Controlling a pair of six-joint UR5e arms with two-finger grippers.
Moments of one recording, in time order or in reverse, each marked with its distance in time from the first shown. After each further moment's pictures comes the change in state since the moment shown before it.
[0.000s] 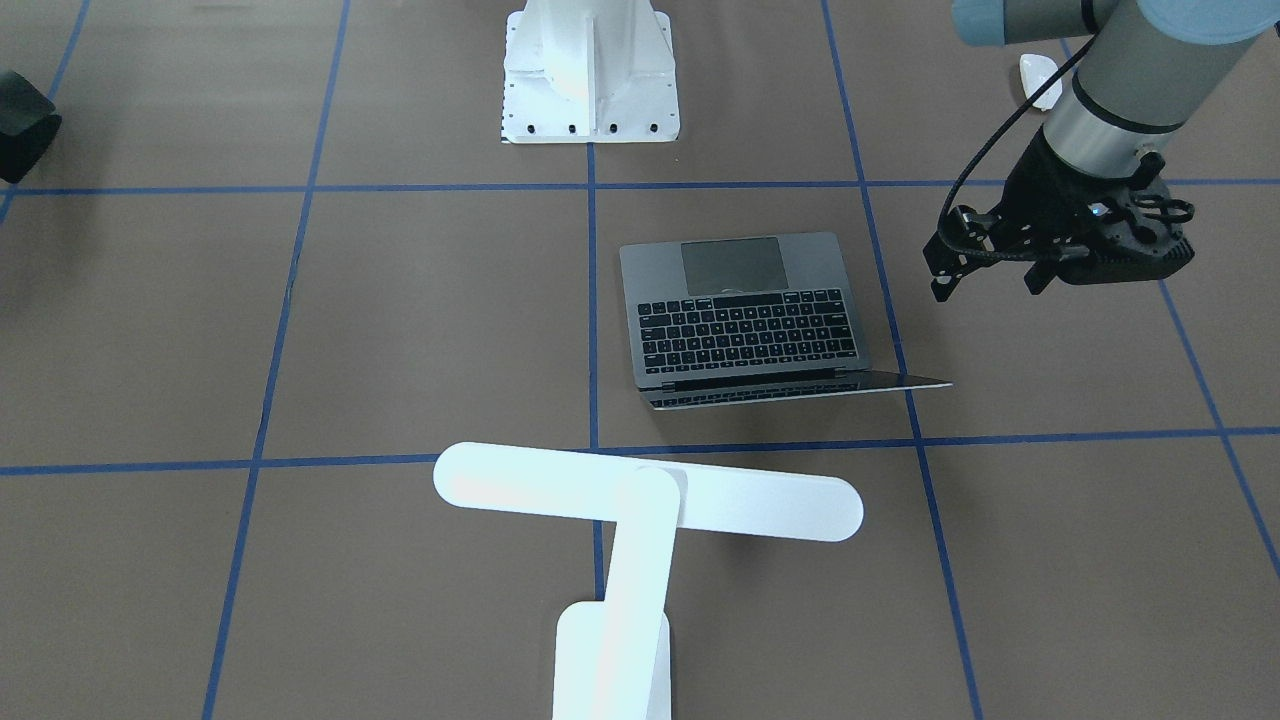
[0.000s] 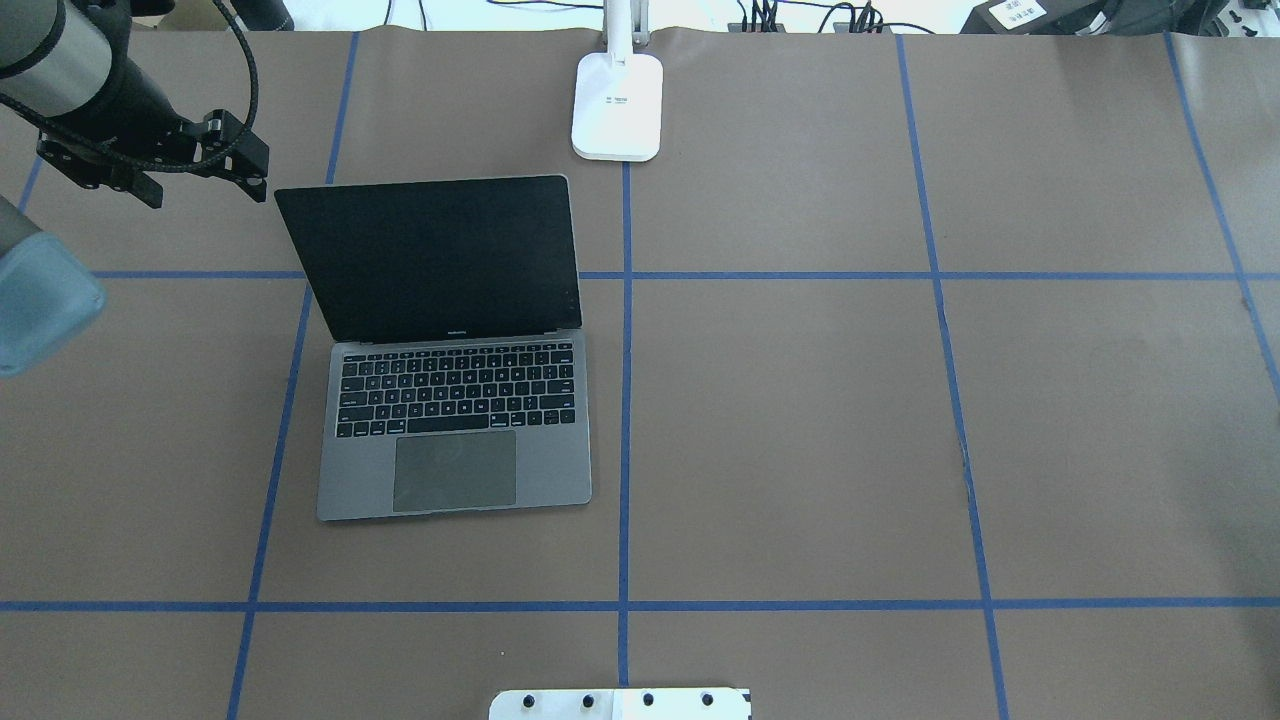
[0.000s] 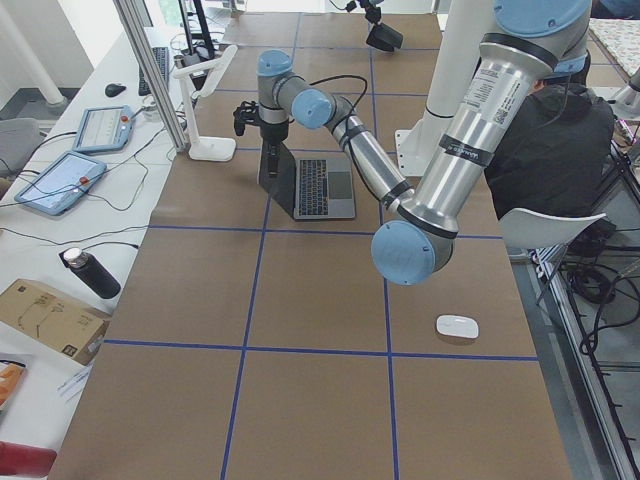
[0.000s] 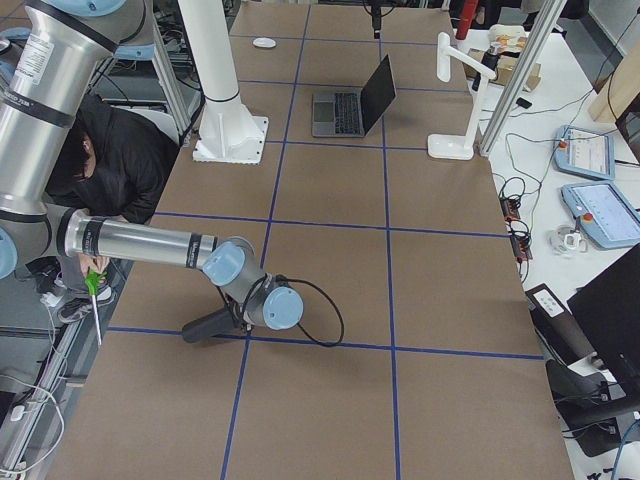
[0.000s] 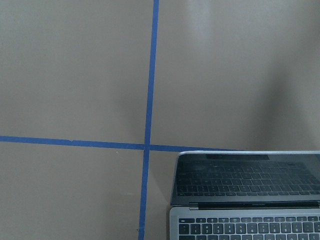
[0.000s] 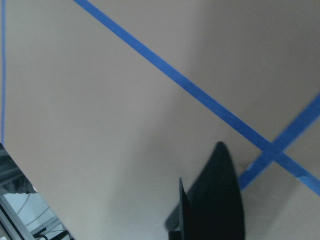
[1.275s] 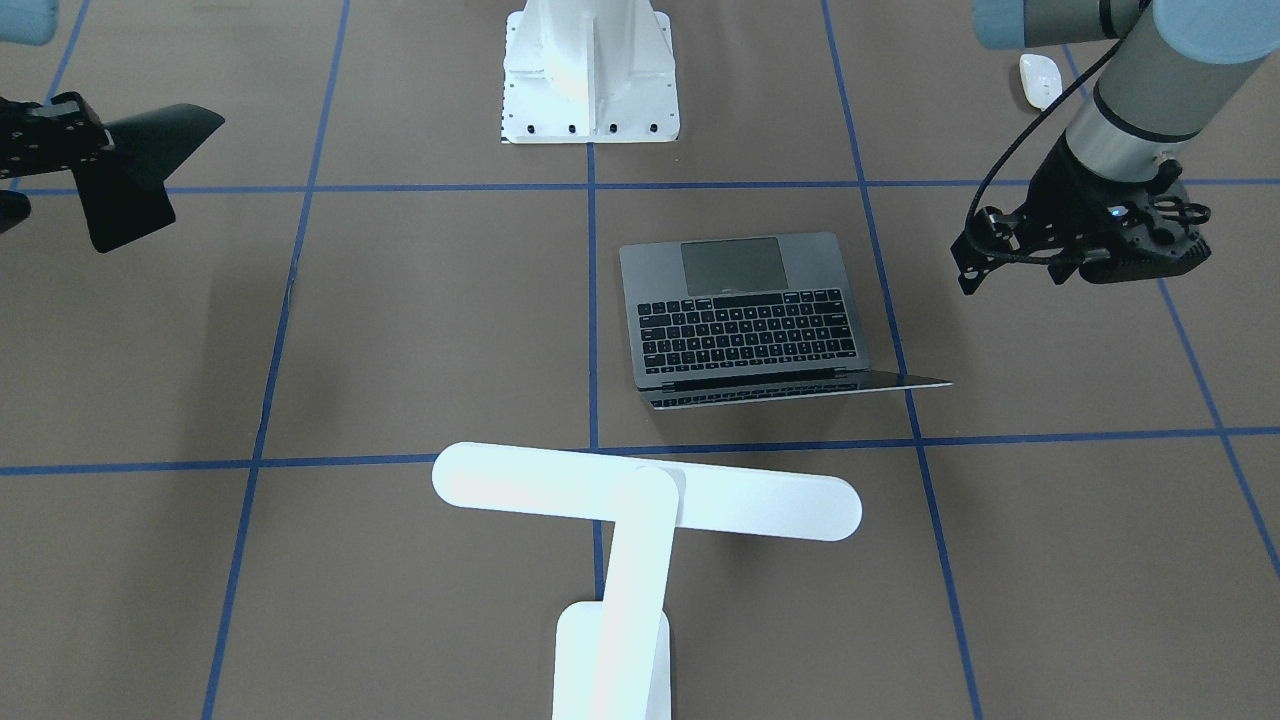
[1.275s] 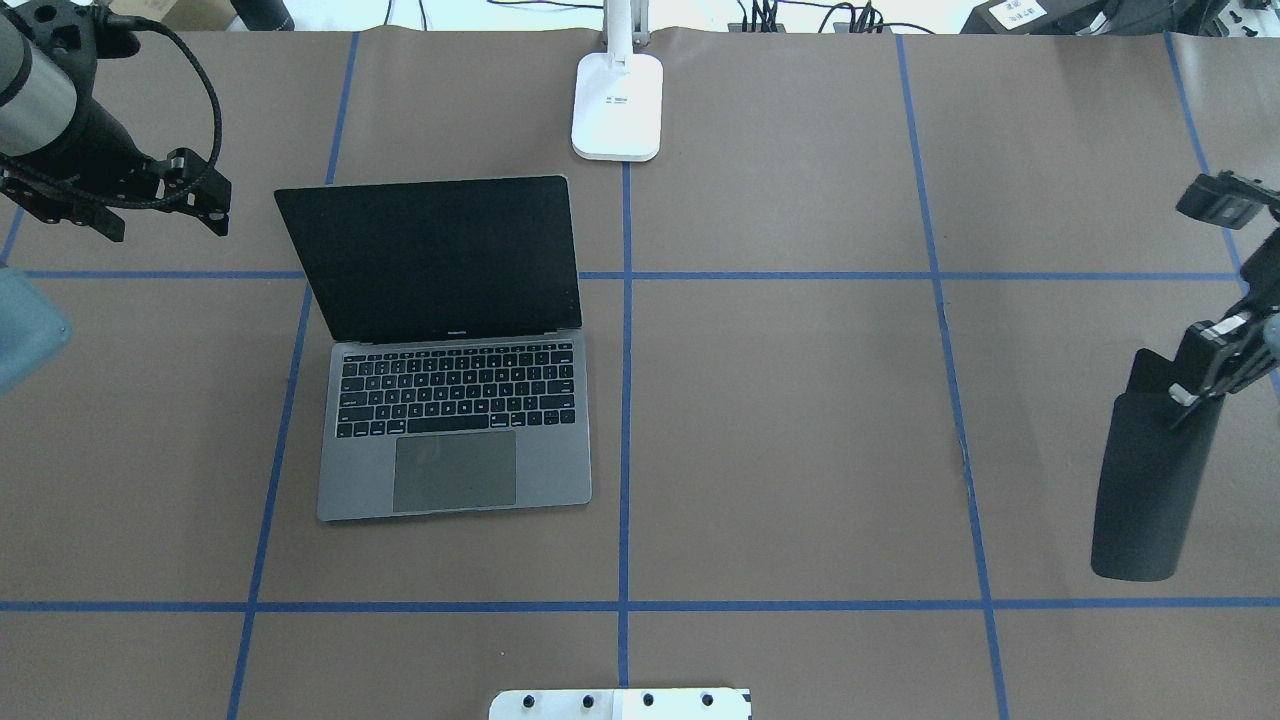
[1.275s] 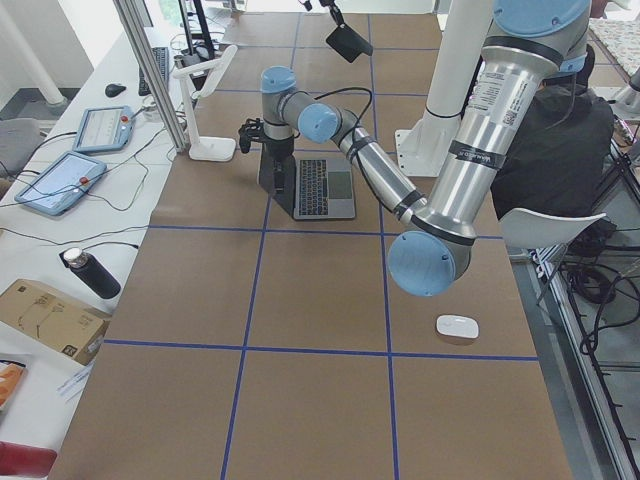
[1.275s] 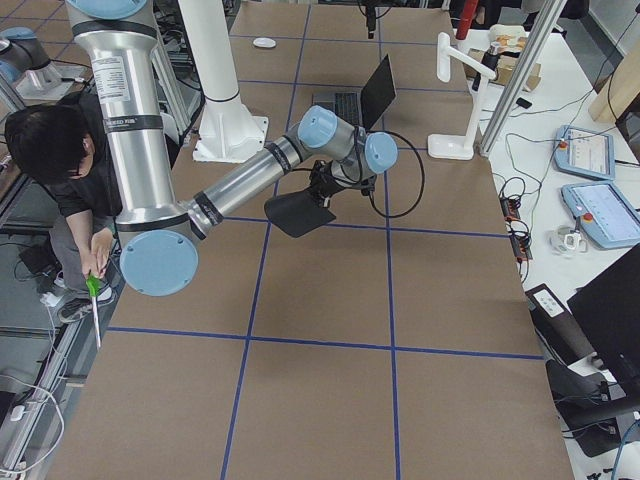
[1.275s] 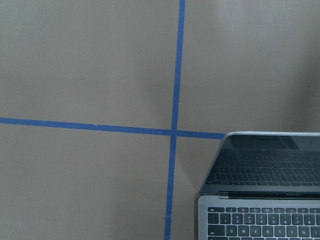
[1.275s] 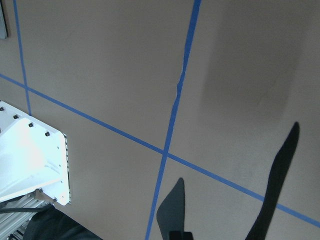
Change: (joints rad) left arm -0.002 0.091 -0.024 -0.001 0.001 0.015; right arm -0.212 0.597 0.158 -0.340 0.085 0.755
